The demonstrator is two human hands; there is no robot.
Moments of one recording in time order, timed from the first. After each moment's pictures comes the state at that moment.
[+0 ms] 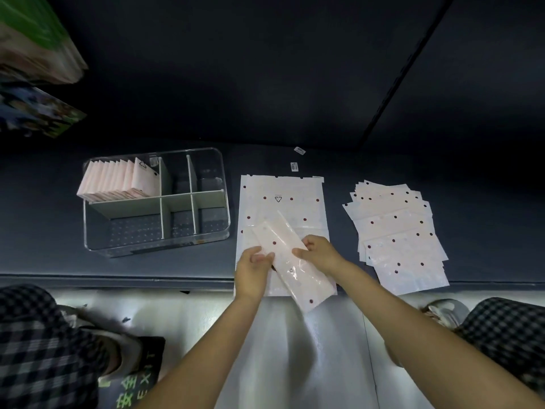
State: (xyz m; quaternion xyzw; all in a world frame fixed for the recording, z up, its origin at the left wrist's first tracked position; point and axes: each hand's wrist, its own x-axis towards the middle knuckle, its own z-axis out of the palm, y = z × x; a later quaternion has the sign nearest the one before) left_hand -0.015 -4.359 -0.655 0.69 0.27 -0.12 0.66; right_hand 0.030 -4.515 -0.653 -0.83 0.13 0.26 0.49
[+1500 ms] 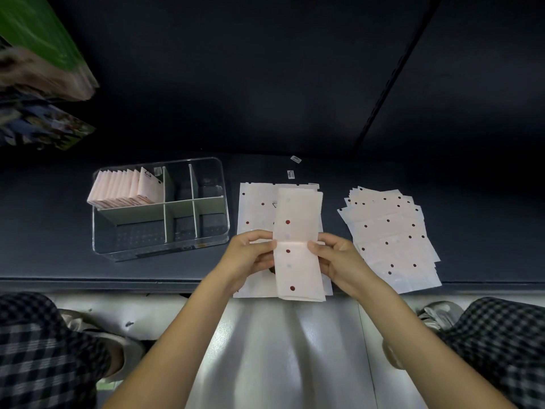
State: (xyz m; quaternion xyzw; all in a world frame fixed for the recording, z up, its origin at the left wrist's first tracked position) left_hand 0.002 -4.330 -0.586 0.59 0.15 -0.26 0.75; right_hand -0.013 -4.529 -0.590 -0.60 0.15 0.18 0.76
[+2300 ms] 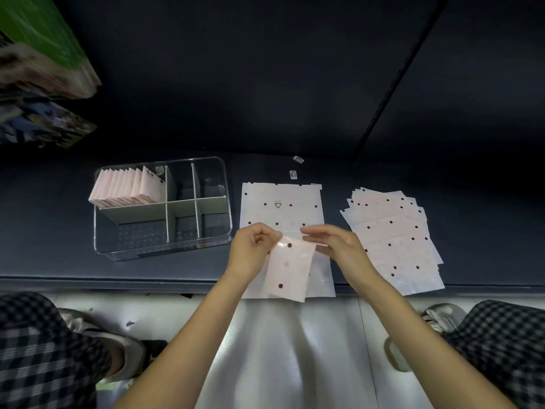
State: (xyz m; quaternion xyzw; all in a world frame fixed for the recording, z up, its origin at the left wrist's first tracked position) left_hand 0.004 -4.341 -0.581 0.74 0.10 -0.10 0.66; right_hand -0.008 -4.525 -0.572 -0.75 0.05 0.12 0.65
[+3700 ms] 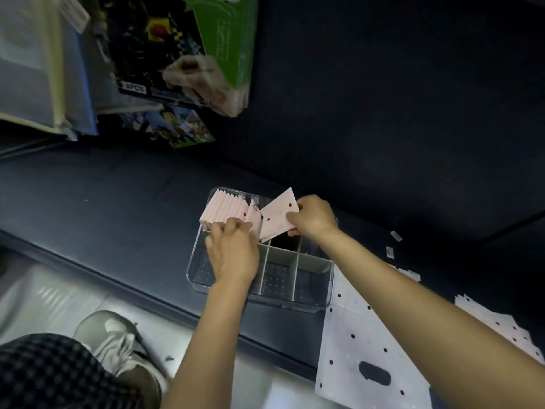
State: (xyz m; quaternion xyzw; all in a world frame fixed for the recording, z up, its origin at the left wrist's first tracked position) left_hand 0.090 -4.135 -0.619 0.93 0.23 0.09 0.28; right_hand 0.186 -4.244 -0.561 -0.94 -0.03 0.16 0.30
